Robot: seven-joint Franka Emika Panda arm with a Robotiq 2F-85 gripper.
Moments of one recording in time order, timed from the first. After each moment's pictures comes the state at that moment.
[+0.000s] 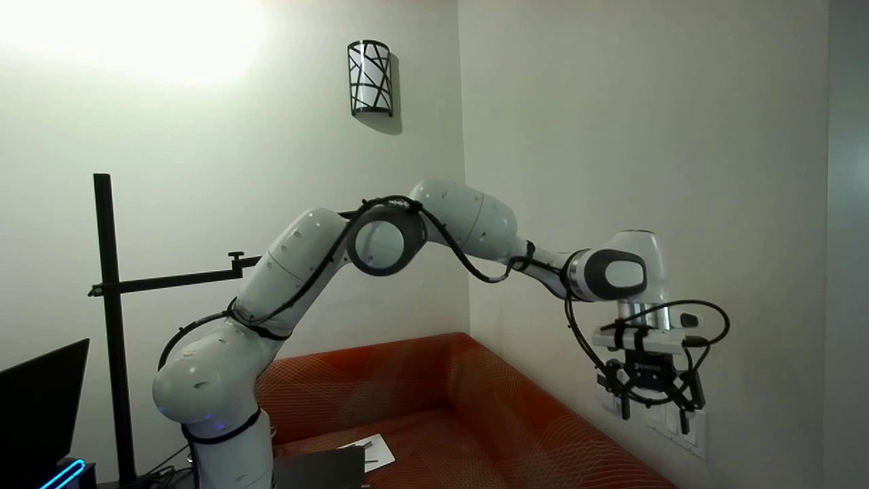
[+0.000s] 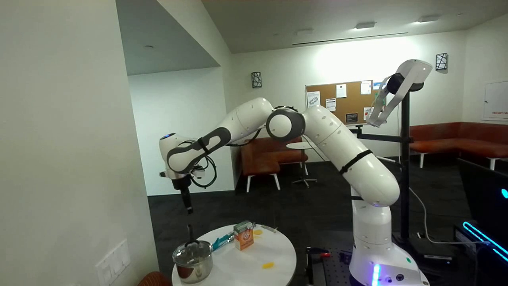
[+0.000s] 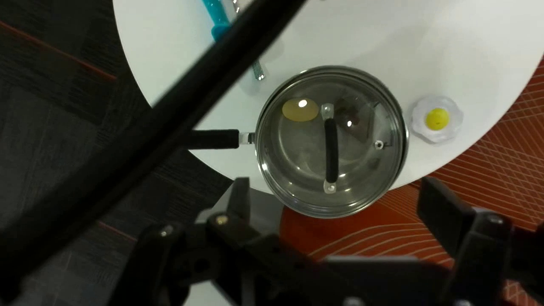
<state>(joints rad) -0.11 0.68 0.02 -1.31 -0.22 1.96 -0.59</state>
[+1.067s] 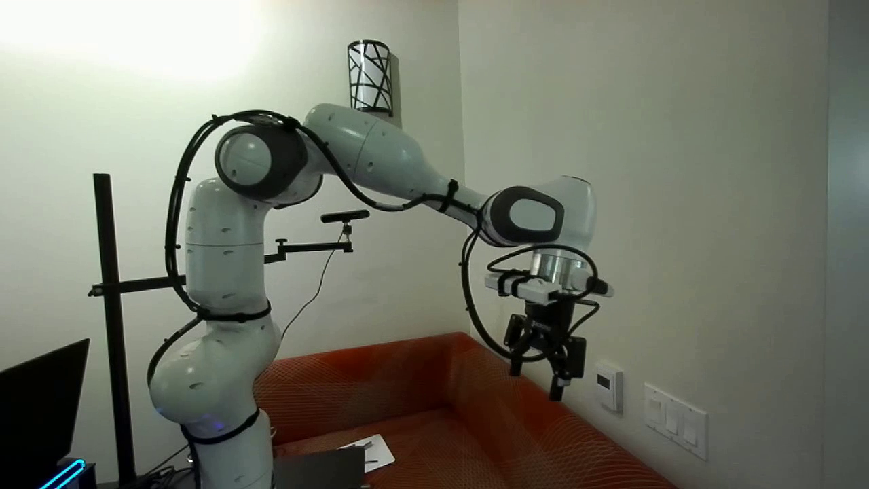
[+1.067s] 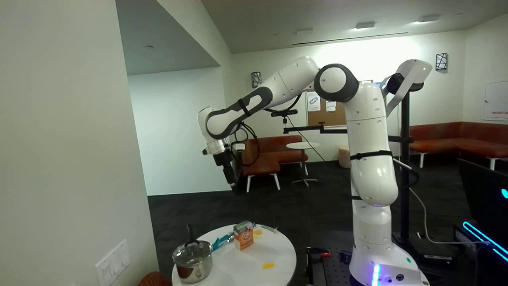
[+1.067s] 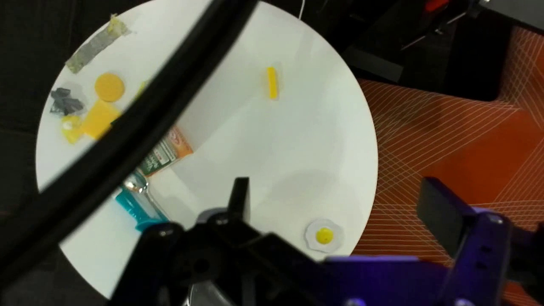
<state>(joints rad) -0.15 0.07 -0.02 -1.96 -0.09 1.78 -0.46</state>
